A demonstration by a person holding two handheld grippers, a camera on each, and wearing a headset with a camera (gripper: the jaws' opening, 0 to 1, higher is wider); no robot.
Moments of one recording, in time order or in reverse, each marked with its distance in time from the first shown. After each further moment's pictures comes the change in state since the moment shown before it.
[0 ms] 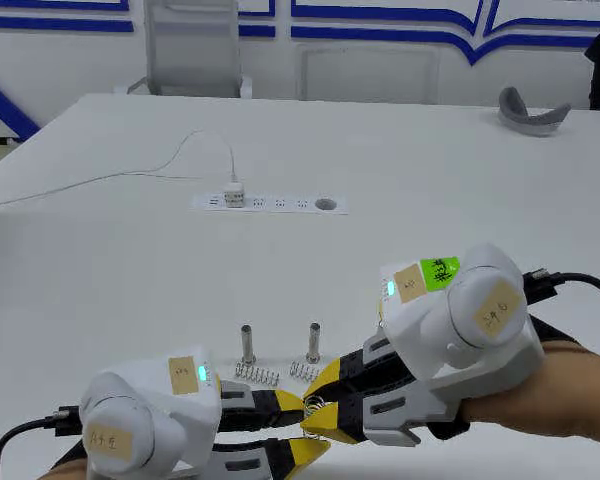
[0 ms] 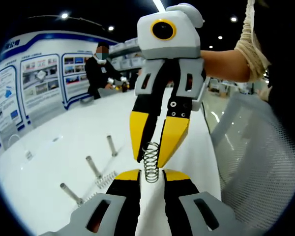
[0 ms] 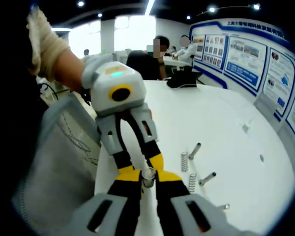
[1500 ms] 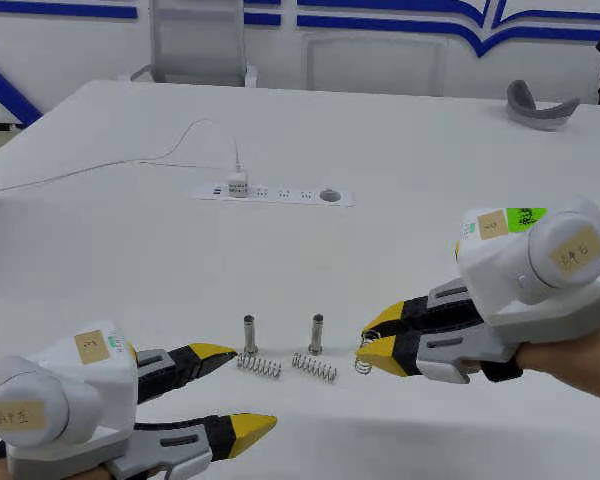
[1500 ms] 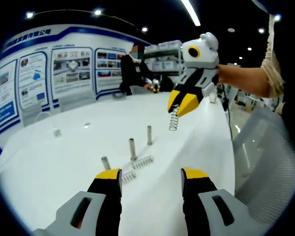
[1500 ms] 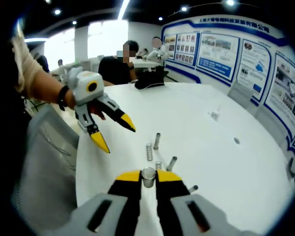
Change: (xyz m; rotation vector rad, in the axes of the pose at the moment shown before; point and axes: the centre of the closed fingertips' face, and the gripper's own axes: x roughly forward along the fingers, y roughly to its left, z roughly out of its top) left arm -0.051 0.053 -0.022 -0.157 -0.032 0.234; right arm -0.045 -0.063 -0.020 0.135 -0.023 -0.207
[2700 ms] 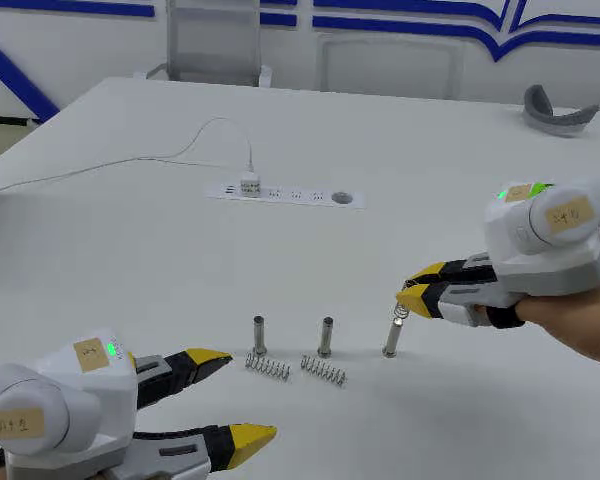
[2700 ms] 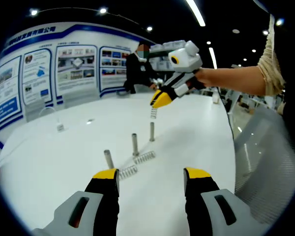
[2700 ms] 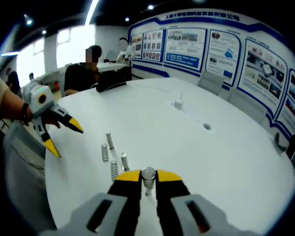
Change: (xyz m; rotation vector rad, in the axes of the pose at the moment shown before) left arm -0.005 0.001 -0.008 -0.026 0.006 0.028; right arm 0.007 -0.091 -0.024 0.170 -0.004 -0.219
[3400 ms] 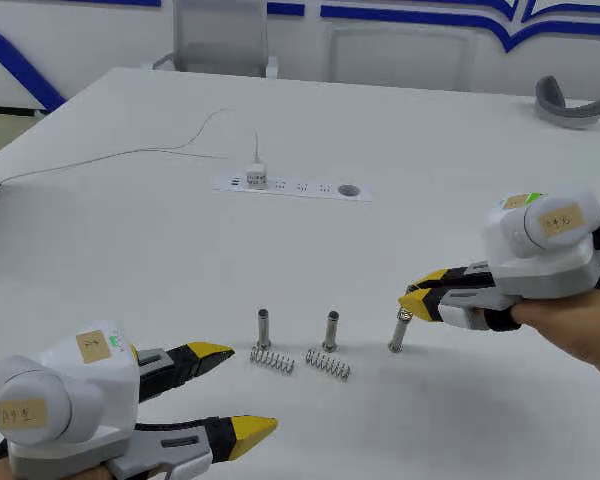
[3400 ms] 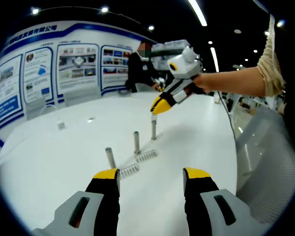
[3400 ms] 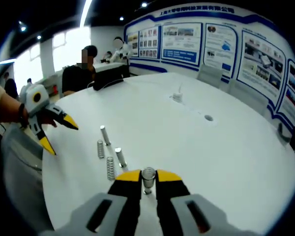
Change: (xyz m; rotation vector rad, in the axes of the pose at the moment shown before) left arm 0.001 0.003 -0.004 -0.010 0.008 0.007; right arm 0.017 -0.003 -0.018 0.047 0.018 0.013
